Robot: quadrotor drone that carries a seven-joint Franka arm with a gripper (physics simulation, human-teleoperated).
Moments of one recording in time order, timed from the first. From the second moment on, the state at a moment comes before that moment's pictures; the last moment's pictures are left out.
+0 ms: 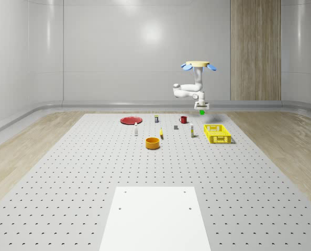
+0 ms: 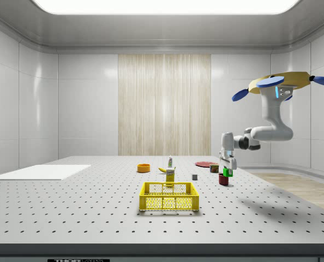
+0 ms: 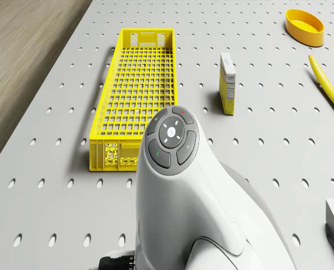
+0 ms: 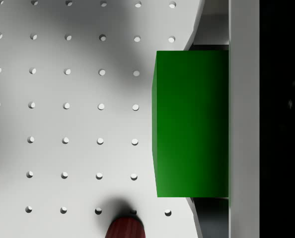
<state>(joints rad) -1.17 -1.46 1.31 -2.84 -1.85 1.55 1.64</state>
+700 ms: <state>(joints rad) -1.17 -1.48 1.31 -2.84 -1.84 1.56 1.64</state>
